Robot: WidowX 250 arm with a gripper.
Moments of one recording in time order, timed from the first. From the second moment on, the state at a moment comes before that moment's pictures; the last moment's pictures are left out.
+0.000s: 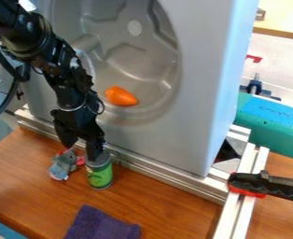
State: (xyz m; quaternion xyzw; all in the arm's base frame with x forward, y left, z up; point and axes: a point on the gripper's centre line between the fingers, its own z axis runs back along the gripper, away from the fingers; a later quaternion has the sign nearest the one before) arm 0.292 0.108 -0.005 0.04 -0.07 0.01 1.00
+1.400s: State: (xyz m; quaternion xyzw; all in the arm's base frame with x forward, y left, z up) arm 0.295 -0.029 -0.033 -0.12 -0.08 0.00 0.99
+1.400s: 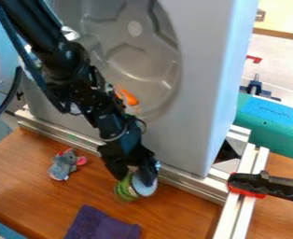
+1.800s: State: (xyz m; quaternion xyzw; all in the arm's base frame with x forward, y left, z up) arm 0.286 -0.050 -0.033 -0.16 -0.07 0.00 0.98
